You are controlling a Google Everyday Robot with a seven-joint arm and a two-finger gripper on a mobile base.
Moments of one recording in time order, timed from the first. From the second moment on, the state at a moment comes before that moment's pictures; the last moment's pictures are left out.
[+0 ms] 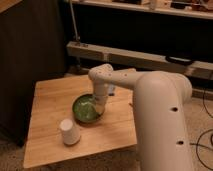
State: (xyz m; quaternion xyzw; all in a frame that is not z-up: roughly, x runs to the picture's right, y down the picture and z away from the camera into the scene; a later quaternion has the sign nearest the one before) arm -0.024 0.132 0.852 -0.44 0.09 0.24 0.86
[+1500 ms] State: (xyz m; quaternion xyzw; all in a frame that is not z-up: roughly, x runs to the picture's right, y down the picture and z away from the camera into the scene) arm 0.084 0.160 0.837 -0.45 0.17 0.25 0.84
